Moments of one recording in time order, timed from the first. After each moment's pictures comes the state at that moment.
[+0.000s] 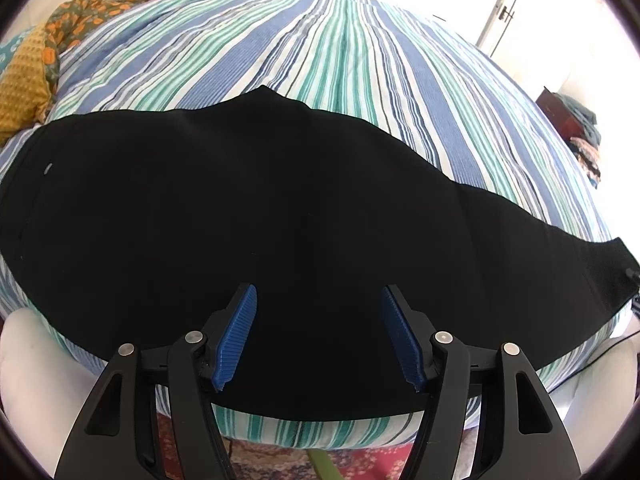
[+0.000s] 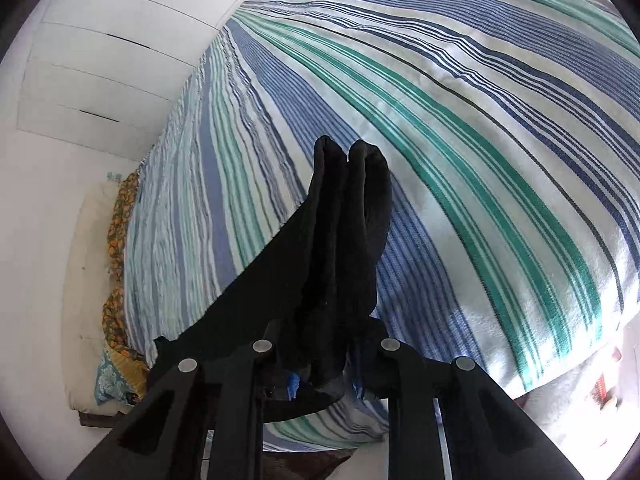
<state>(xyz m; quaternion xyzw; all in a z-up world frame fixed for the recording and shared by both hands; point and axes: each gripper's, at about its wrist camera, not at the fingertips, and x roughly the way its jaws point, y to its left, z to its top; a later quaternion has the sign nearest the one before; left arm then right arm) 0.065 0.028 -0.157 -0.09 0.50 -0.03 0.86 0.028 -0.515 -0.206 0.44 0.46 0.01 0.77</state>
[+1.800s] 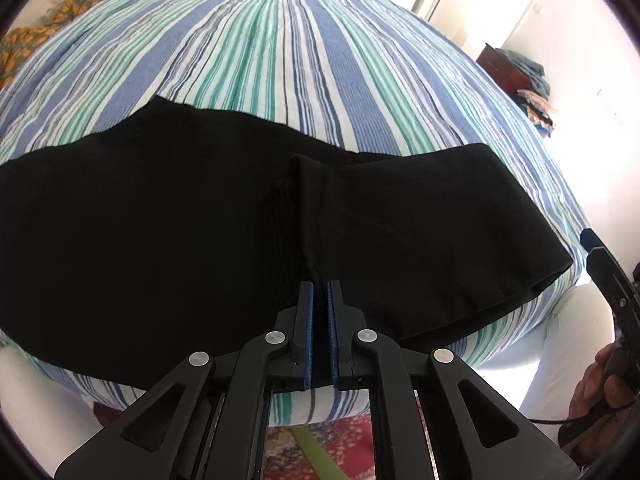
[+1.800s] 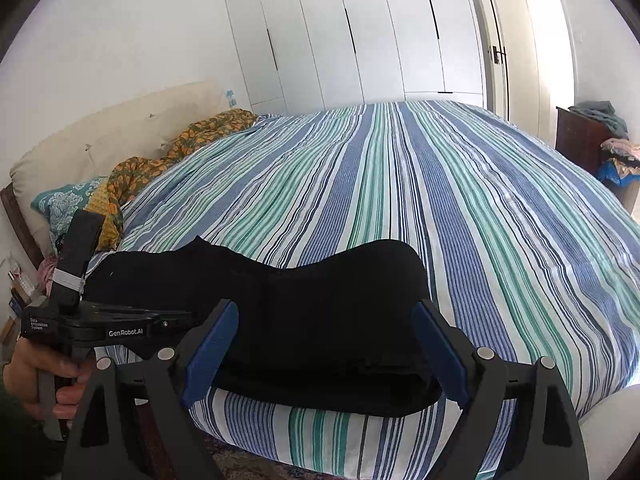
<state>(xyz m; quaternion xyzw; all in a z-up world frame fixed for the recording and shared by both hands) 0.071 -0.007 -0.147 -0.06 0.53 -0.14 0.84 -0.007 -0.211 -0.116 0.06 0.31 0.10 0.94</state>
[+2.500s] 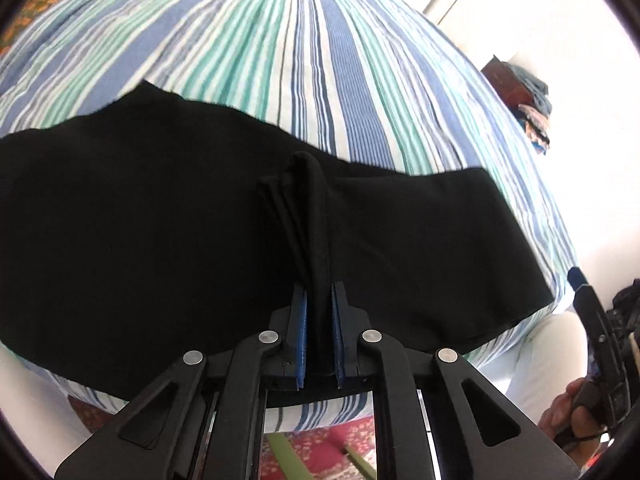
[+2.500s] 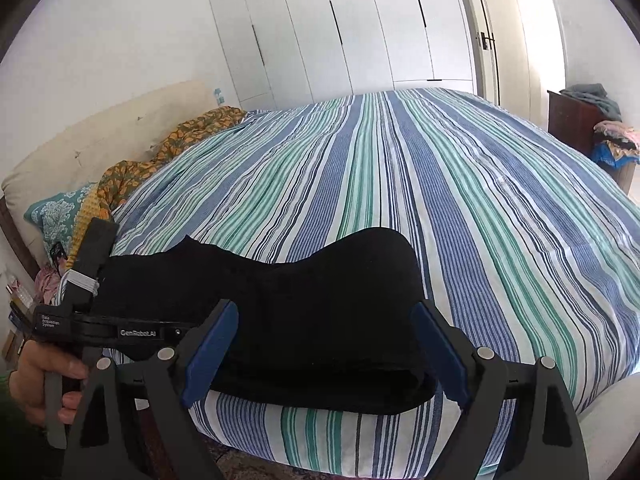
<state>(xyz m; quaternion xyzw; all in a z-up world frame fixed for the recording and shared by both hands) 0.084 -0.011 -0.131 -0.11 0.53 -0.14 0.83 -0.005 -0.225 -0.122 0.09 0.31 0.08 0.94</state>
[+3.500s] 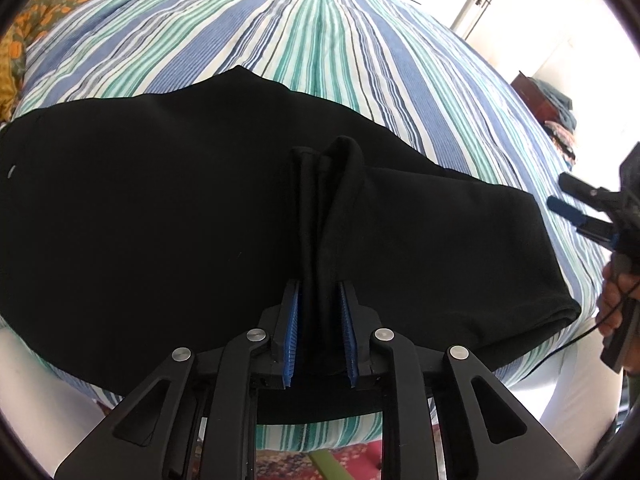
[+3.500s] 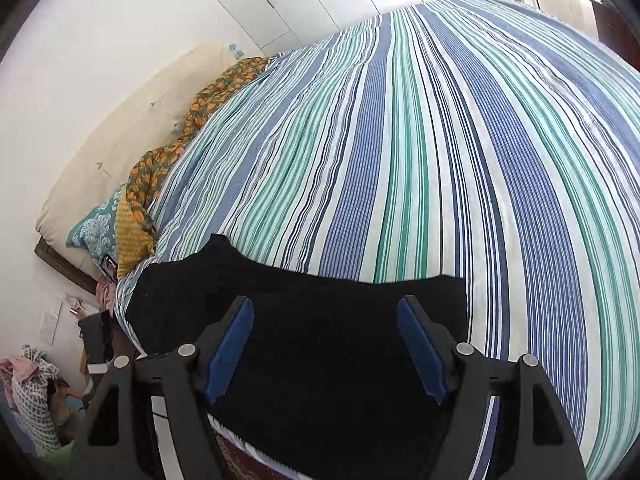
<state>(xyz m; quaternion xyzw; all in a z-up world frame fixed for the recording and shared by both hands) 0.068 0.049 -0.166 -0.10 0.52 -0.09 0.84 0.131 -0.245 -0.153 0.18 0.45 0.20 0.85</state>
